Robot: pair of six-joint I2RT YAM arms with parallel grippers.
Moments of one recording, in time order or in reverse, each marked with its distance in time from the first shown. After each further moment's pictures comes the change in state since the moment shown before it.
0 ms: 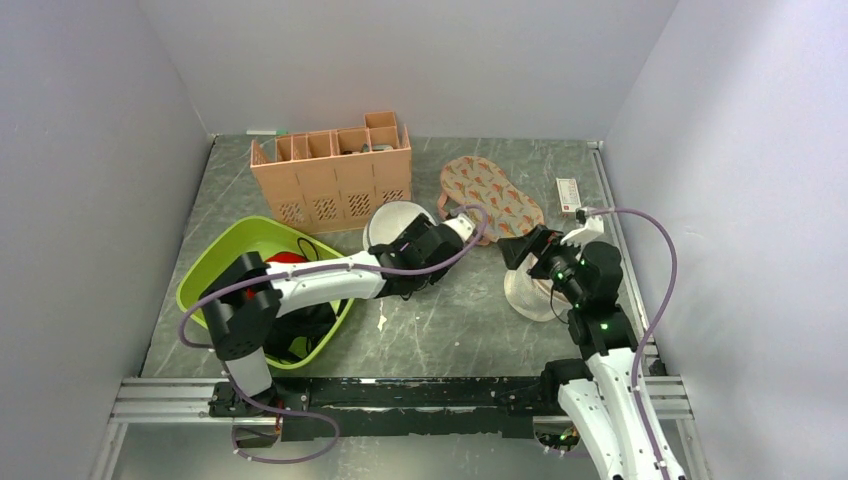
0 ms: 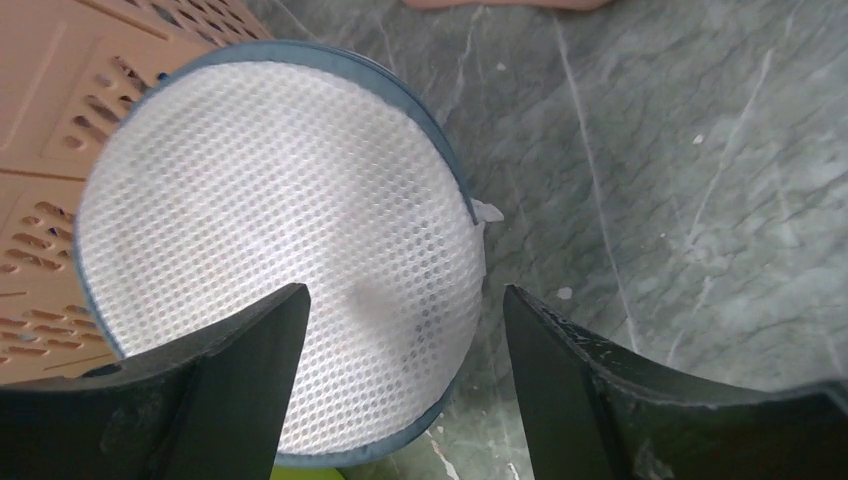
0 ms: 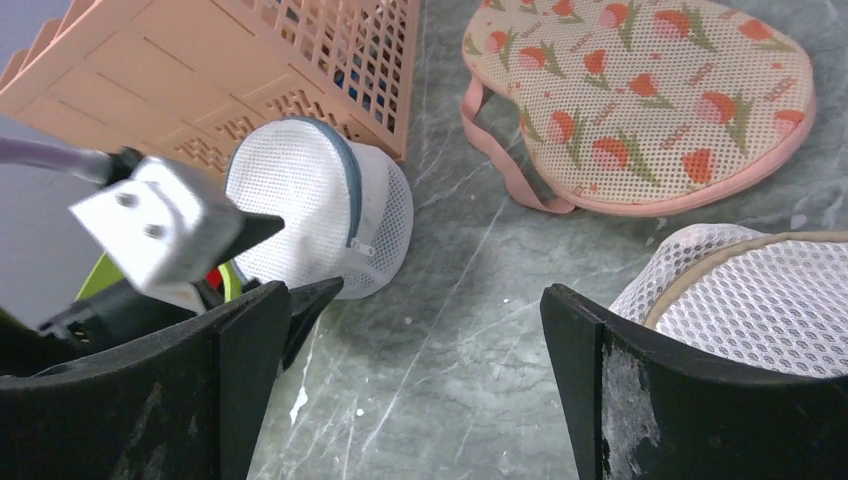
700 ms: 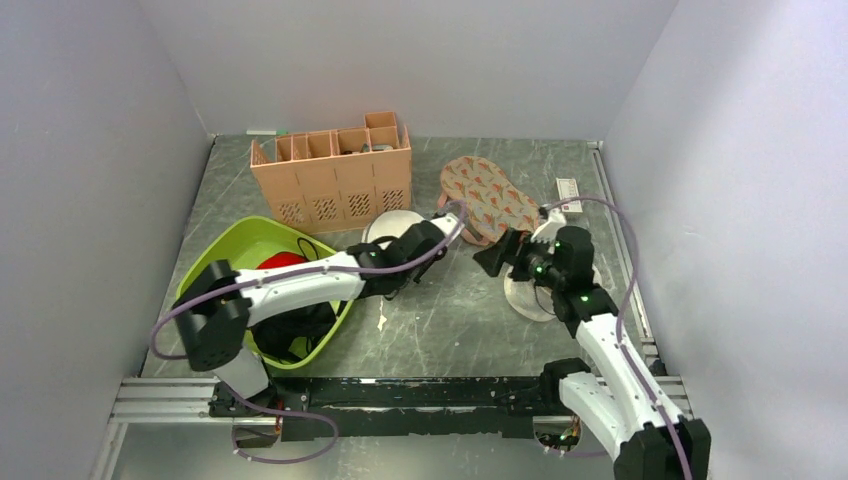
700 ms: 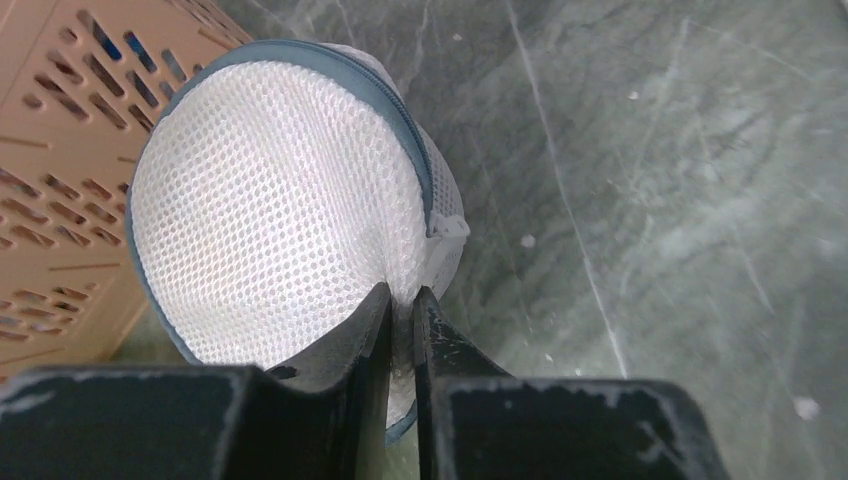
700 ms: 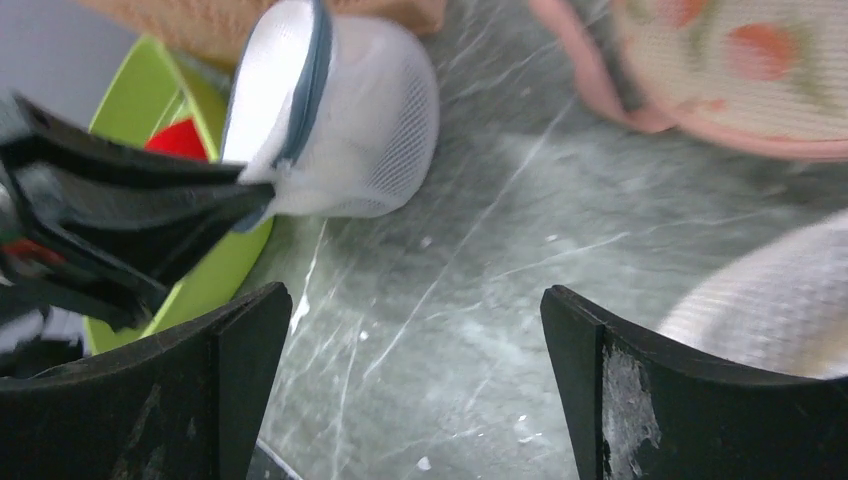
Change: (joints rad) left arm 0.023 -0.064 -0.049 -0.032 0.106 -0.007; right arm 0.037 0.219 -0.023 0.064 -0.149 -0.055
